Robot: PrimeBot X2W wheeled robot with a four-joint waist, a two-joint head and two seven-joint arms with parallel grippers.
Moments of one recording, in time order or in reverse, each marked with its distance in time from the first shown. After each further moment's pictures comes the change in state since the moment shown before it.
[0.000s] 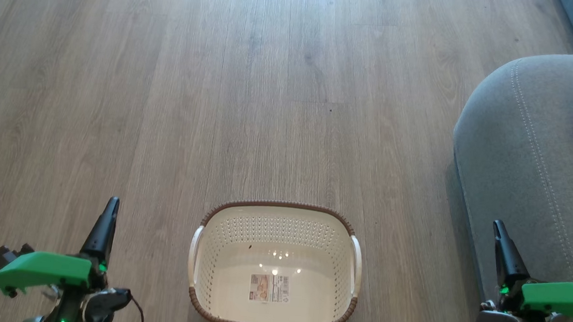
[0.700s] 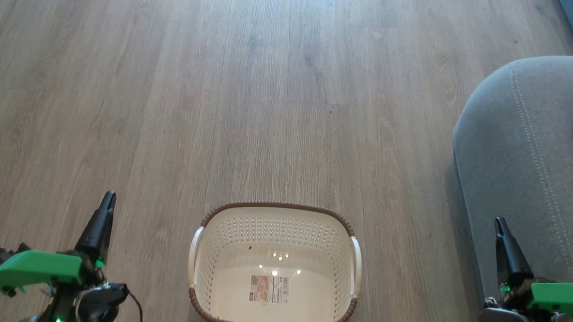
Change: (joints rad) left arm 0.000 0.000 0.010 -0.023 -0.112 -0.008 0.026; right arm 0.000 0.000 -0.006 -0.012 0.128 0.000 0.030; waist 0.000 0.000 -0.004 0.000
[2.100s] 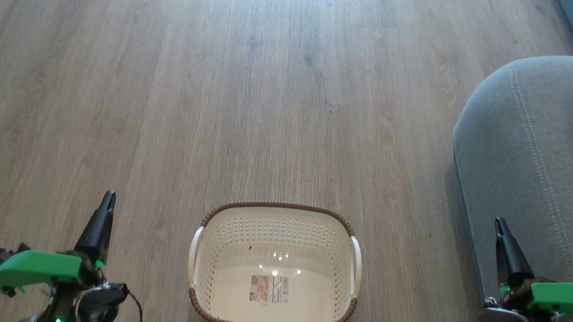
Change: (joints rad) left arm 0.000 0.000 0.001 0.000 0.000 0.000 0.000; right arm 0.000 0.000 0.000 0.000 0.000 0.000 0.000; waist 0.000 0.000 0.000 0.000
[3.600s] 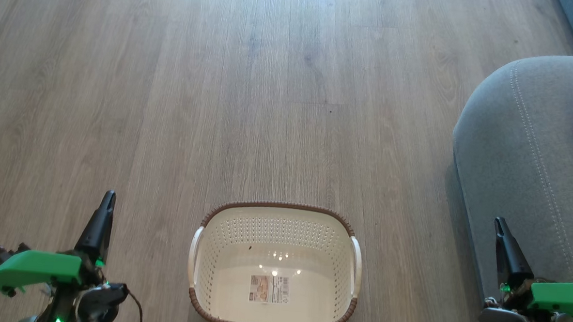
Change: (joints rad) left arm 0.000 0.000 0.000 0.000 0.000 0.000 0.000; right arm 0.000 0.000 0.000 0.000 0.000 0.000 0.000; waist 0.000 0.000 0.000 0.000
